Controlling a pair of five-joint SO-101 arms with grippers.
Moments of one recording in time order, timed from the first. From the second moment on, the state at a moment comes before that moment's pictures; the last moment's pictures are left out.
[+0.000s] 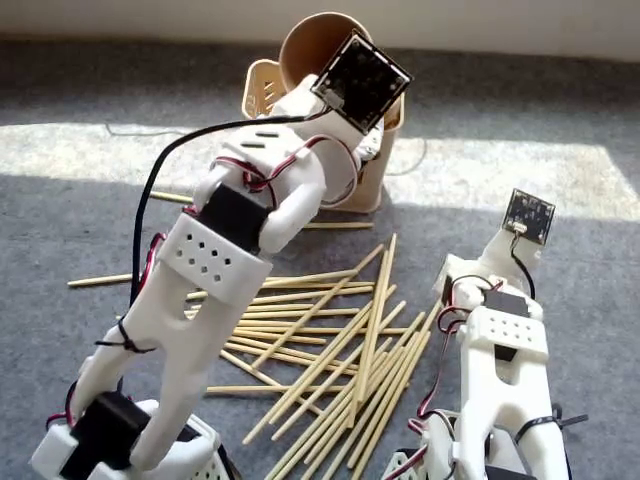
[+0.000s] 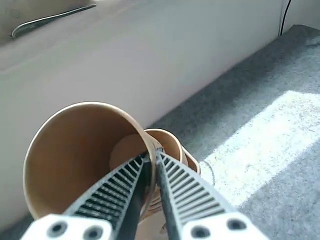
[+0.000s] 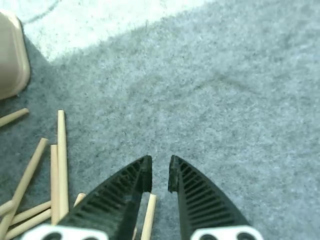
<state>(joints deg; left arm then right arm) 27.3 -14.7 -0.2 42.1 -11.4 7.4 -34.5 63.9 34.1 -8.7</state>
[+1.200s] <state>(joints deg) 25.5 -9.8 -5.8 42.1 -11.4 6.9 -34.5 63.9 34.1 -8.7</state>
